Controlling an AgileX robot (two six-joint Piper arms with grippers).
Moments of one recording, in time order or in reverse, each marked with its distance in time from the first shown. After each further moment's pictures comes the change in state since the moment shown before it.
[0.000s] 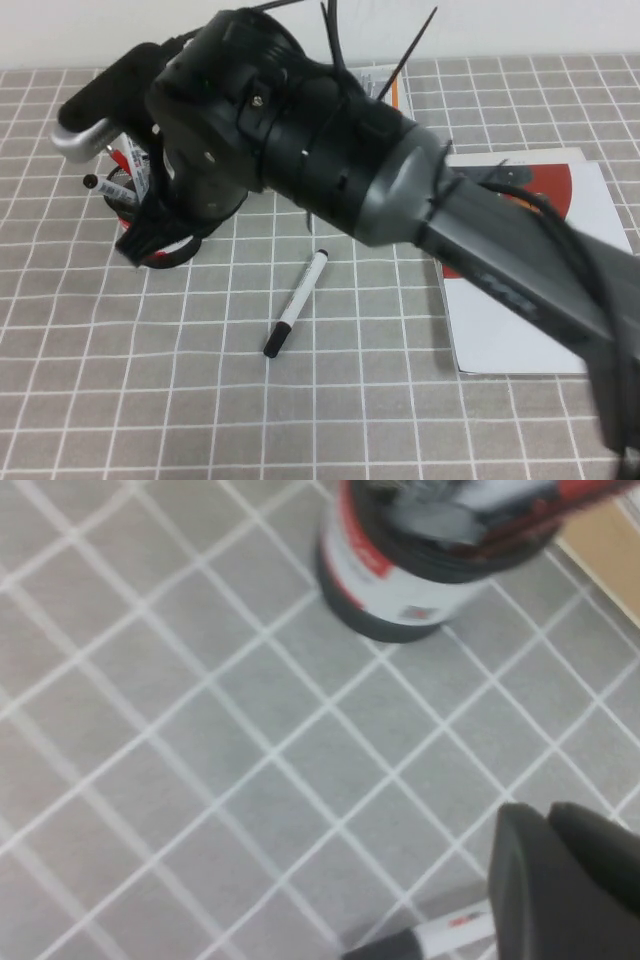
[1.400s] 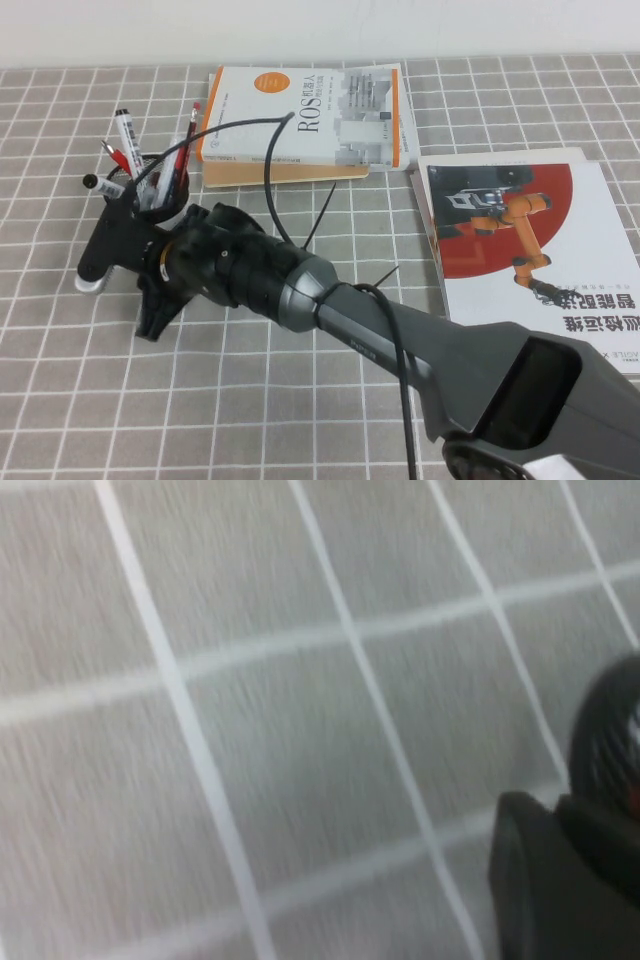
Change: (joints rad) right arm -0.058 0.458 -0.100 0.121 -0.544 -0.452; left arm 0.000 0.000 0.000 0.000 0.000 0.000
